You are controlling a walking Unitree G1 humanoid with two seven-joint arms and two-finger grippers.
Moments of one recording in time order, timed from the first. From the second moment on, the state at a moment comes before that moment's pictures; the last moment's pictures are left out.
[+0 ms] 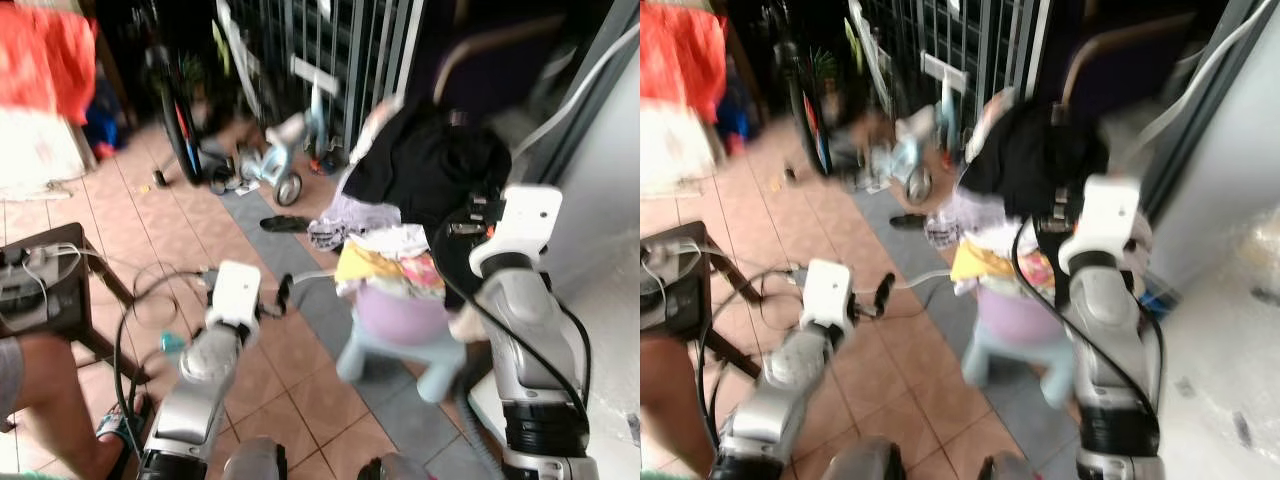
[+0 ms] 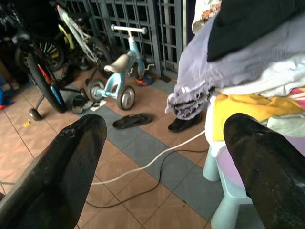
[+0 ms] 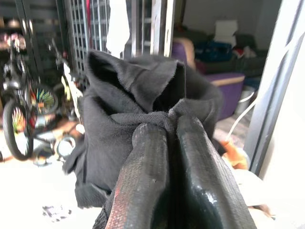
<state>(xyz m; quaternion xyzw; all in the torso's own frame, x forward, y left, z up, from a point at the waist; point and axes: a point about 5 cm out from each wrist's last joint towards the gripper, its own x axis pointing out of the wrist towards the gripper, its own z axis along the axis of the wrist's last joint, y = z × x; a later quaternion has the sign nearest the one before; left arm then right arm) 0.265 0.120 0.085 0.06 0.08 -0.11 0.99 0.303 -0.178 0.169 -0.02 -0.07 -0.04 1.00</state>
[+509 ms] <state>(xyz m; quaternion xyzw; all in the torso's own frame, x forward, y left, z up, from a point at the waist) 0.271 0.127 0.104 0.06 0.03 -0.09 0.99 0.312 -0.189 0.189 -0.05 -0.10 -0.07 0.99</state>
